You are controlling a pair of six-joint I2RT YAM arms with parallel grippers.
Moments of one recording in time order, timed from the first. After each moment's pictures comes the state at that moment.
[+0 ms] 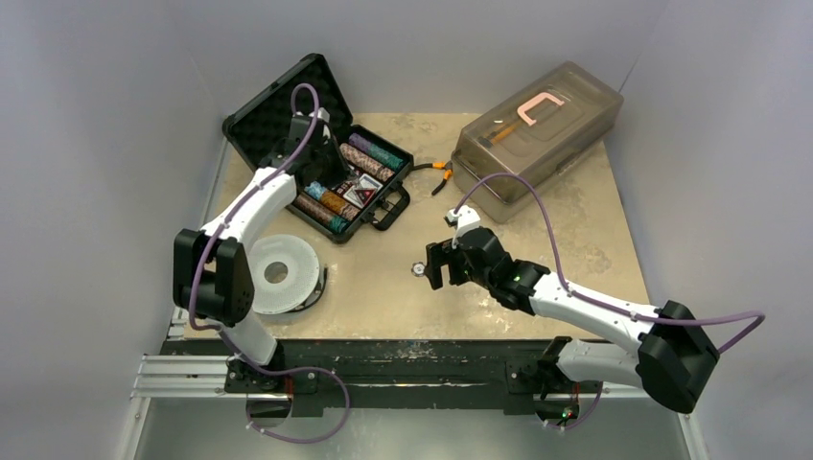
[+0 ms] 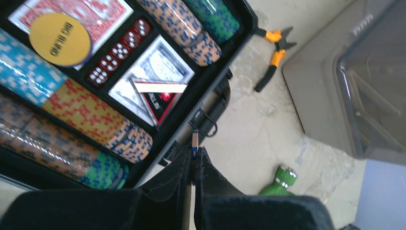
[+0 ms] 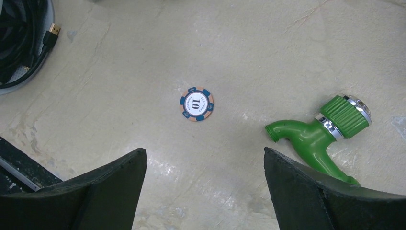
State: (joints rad) left arm -0.27 1.65 1.34 -0.43 0.15 -0.61; right arm 0.84 1.15 0.62 -0.10 0.17 0.39
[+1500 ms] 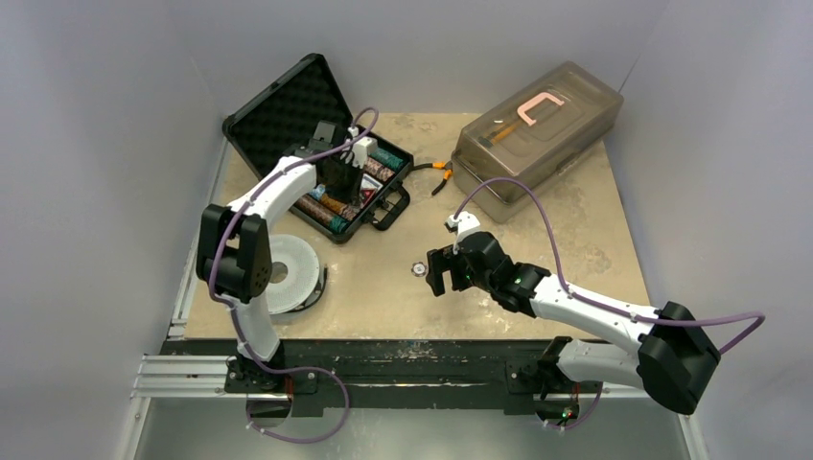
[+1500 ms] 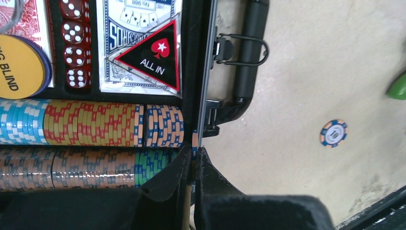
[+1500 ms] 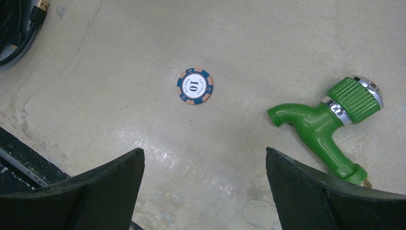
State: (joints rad) left arm -0.31 1.84 1.49 -0.69 0.25 0.08; right arm 0.84 1.14 0.60 -0.13 0.14 0.39
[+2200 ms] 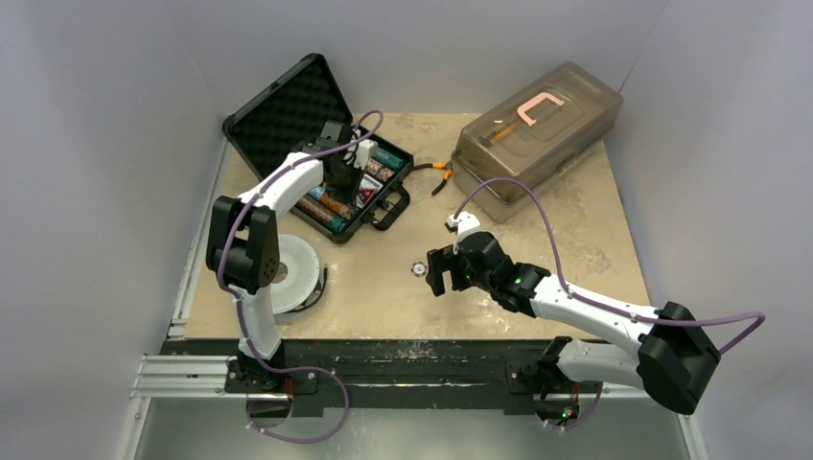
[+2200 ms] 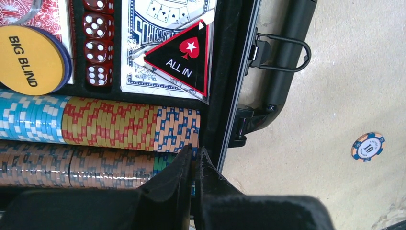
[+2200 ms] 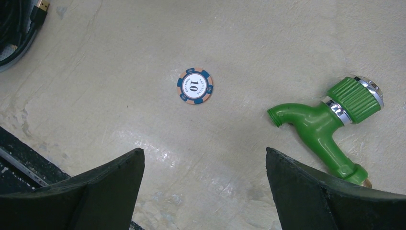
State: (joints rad) left arm -0.32 1.94 1.56 -0.75 0.14 0.09; right arm 0.84 1.14 0.60 -0.13 0.14 0.39
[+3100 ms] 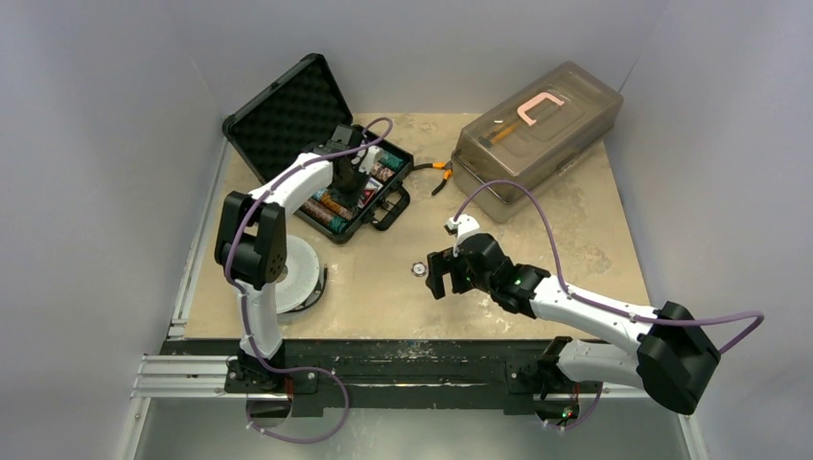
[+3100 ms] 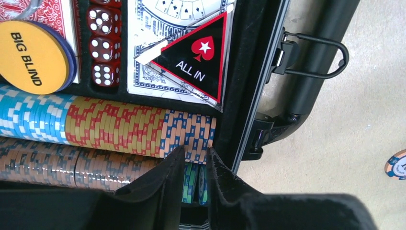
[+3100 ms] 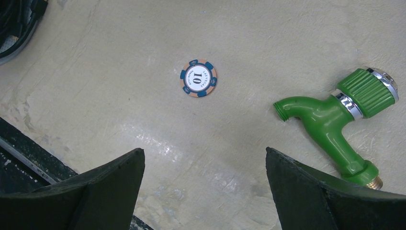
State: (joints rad) left arm -0.35 1.99 1.59 -0.76 0.02 0.10; right arm 0.84 1.14 0.58 -0.13 0.11 0.40
